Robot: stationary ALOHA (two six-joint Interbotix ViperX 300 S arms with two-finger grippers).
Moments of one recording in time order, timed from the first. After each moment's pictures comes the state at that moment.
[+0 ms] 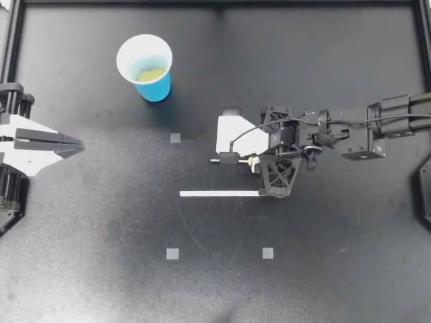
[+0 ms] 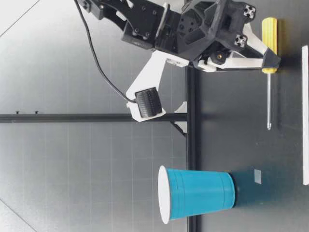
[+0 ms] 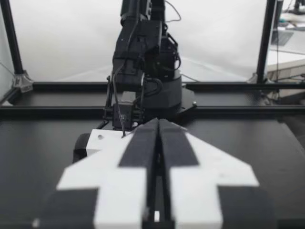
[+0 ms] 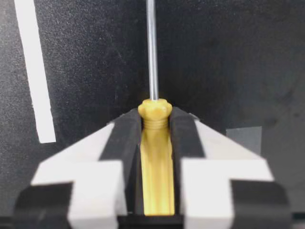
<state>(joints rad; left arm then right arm) 0.00 -0.95 1.22 0.00 -0.33 0.00 -0.14 0.23 0.56 -0.12 0.47 -0.01</state>
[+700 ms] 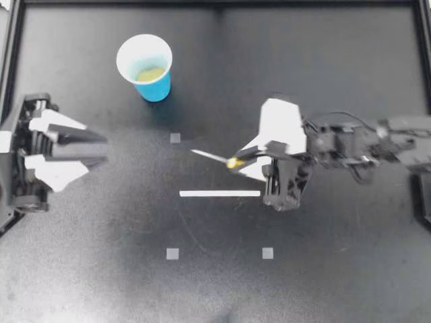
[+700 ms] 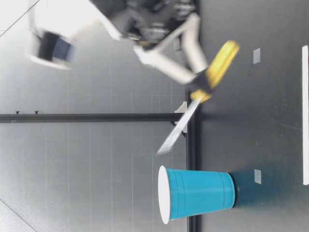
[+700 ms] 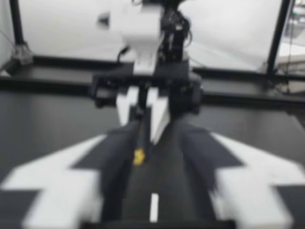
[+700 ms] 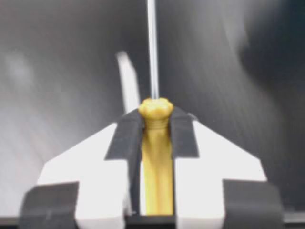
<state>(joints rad) 0.00 -0.73 1.26 -0.08 -0.57 -0.01 -0.05 -0.04 0.80 0.03 -0.20 0.06</state>
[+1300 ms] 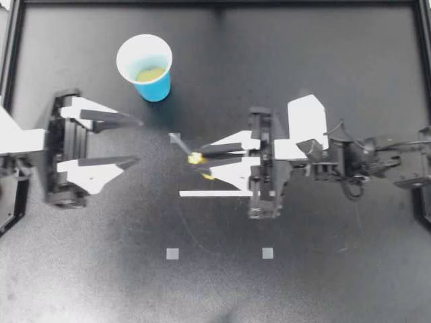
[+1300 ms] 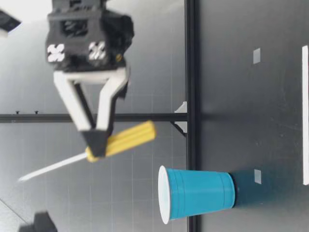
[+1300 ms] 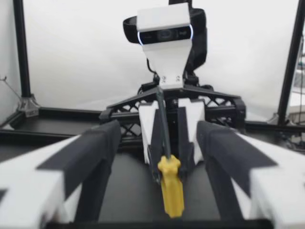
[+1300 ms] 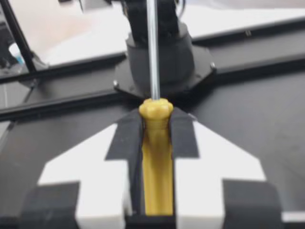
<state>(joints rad) 0.00 -0.42 1.15 -0.08 -0.92 0.00 0.00 0.06 0.75 0.01 -0.78 0.13</state>
